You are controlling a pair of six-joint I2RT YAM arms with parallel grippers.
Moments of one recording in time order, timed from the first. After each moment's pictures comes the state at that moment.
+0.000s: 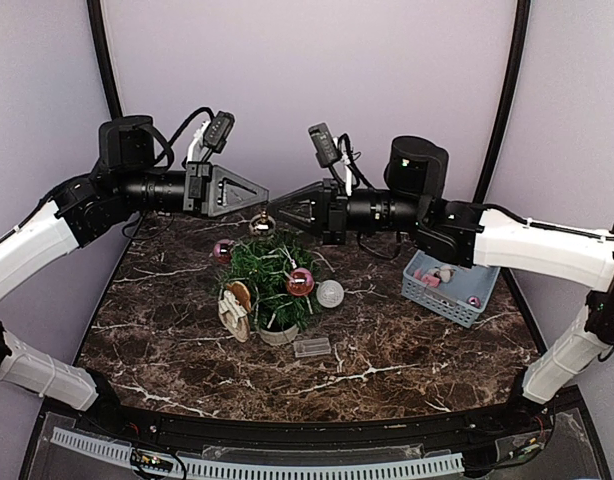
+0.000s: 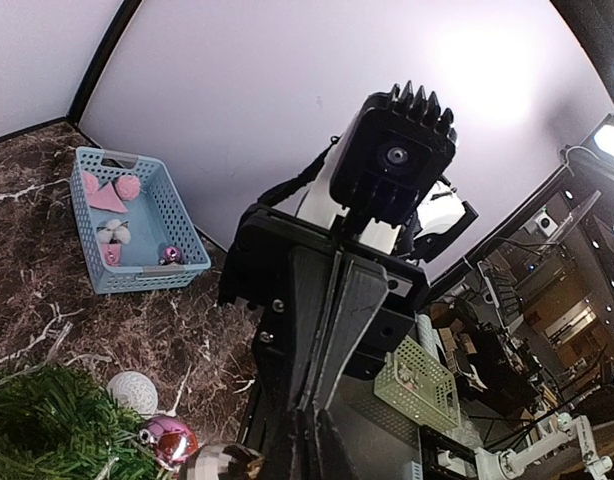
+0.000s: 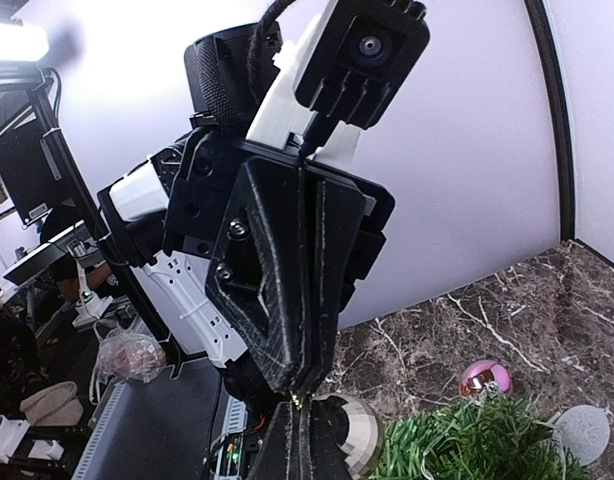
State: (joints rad) left arm -0.70 1.24 1.32 -0.26 0.80 -0.57; right arm 0.98 1.52 1.32 0.23 -0.60 0.34
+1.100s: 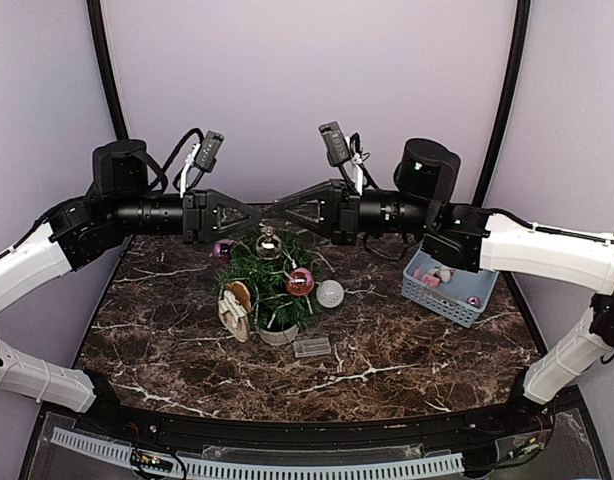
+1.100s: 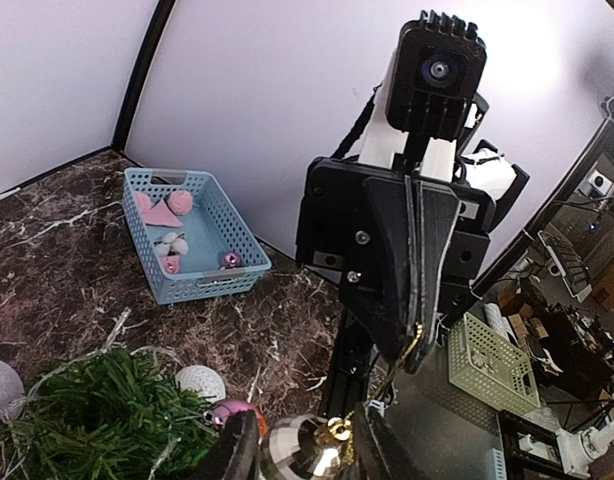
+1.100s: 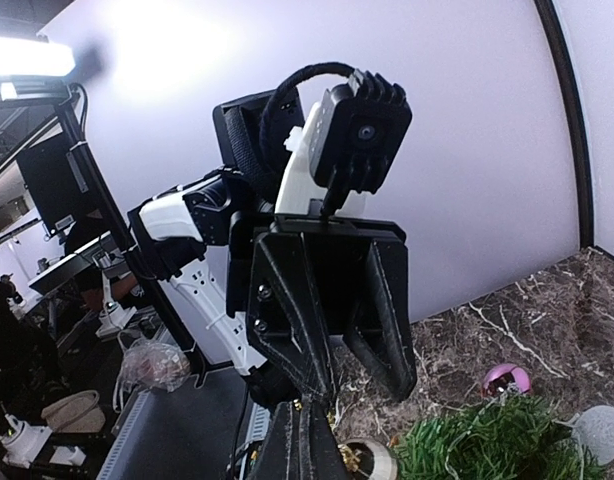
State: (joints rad) left arm -0.72 1.14 1.16 -0.22 0.65 -0.38; right arm 0.97 1.48 1.26 0.32 -0.63 0.41
